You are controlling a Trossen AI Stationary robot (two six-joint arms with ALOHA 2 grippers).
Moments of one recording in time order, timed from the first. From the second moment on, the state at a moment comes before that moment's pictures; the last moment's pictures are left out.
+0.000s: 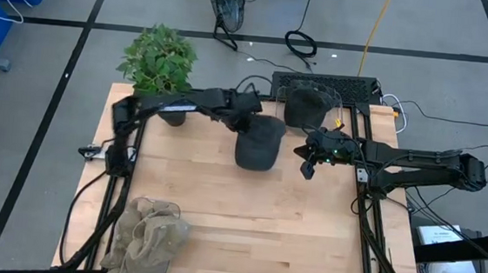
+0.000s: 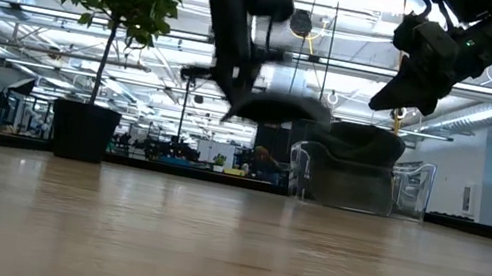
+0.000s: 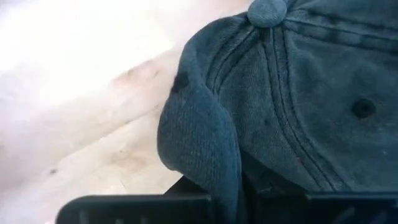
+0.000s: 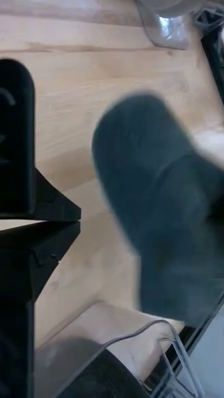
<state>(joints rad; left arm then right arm) 0.33 1.99 1.71 -0.90 -0.05 -0.76 -0.18 0.94 0.59 -0.26 0.10 0.26</state>
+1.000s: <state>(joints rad) 0.07 1.75 1.71 -0.79 -0.81 -0.42 -0.23 1.20 1.27 -0.56 0.13 -0.11</state>
